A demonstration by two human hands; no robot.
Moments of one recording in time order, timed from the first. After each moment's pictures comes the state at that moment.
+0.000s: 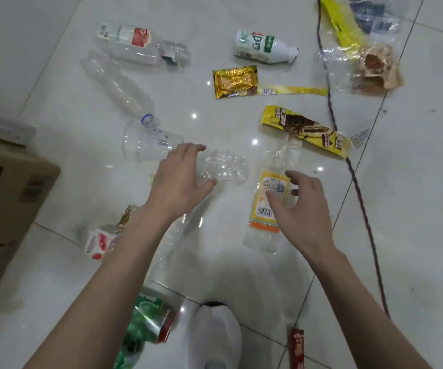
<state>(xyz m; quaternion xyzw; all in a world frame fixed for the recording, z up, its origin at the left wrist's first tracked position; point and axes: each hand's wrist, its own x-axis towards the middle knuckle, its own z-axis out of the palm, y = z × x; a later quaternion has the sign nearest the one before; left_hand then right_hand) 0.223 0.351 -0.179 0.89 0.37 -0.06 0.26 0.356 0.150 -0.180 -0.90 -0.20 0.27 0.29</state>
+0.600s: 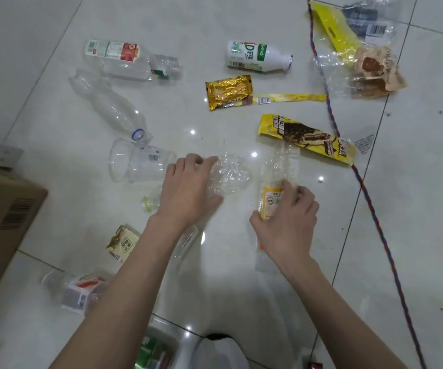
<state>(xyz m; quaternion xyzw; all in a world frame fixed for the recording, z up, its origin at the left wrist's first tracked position) 0.248 0.353 -0.229 0.94 0.31 -0.07 0.12 0.335 0.175 -0.246 -0.96 -0.19 0.17 0.15</state>
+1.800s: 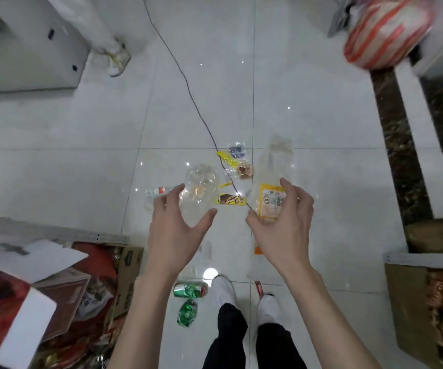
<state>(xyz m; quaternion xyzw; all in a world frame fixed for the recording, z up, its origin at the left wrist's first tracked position) 0.239 0.164 0.550 0.86 0.37 0.03 0.35 0.330 -0.003 0.520 -0.90 -0.05 0.10 0.43</state>
